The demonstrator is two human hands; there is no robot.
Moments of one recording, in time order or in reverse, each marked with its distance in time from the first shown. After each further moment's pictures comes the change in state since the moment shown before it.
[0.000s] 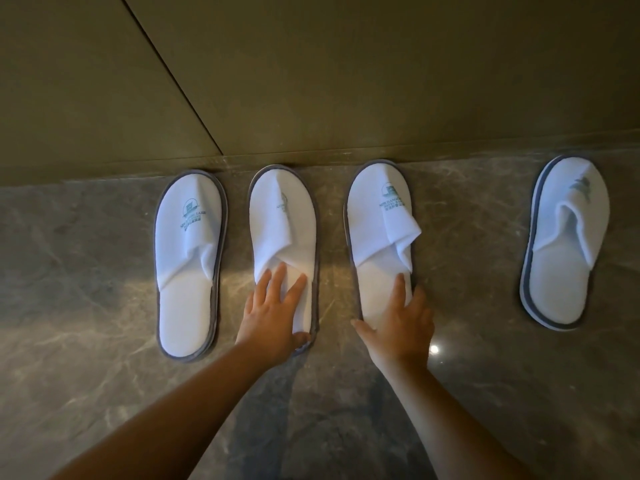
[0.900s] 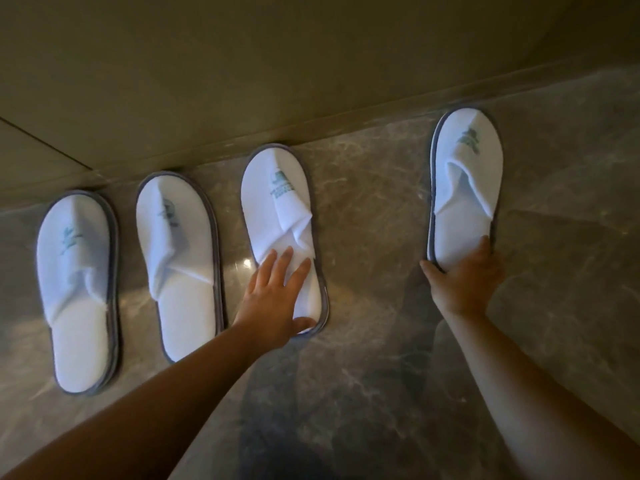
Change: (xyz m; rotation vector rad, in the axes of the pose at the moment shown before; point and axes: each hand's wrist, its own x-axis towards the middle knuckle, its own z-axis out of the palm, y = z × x) left_hand 0.040 0.114 0.019 0.198 -0.025 0.241; right_hand 0.077 0.171 -0.065 0.345 0.363 0.340
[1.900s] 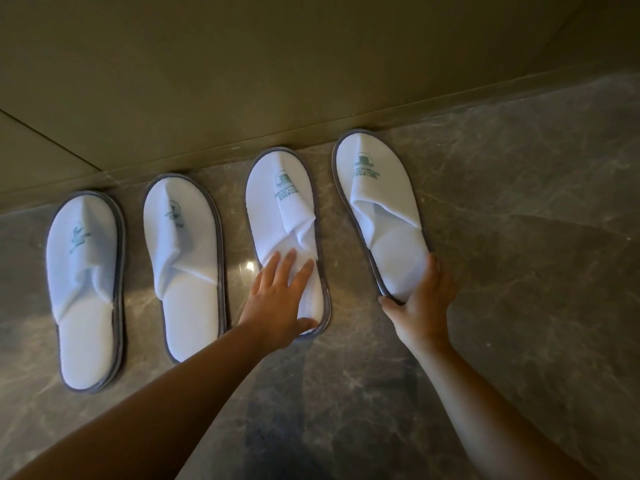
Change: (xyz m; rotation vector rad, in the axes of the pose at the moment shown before) left_hand 0.002 0.004 -0.001 0.001 0.006 -0.015; right_hand -0.052 -0.005 0.019 0.114 -0.179 -0.287
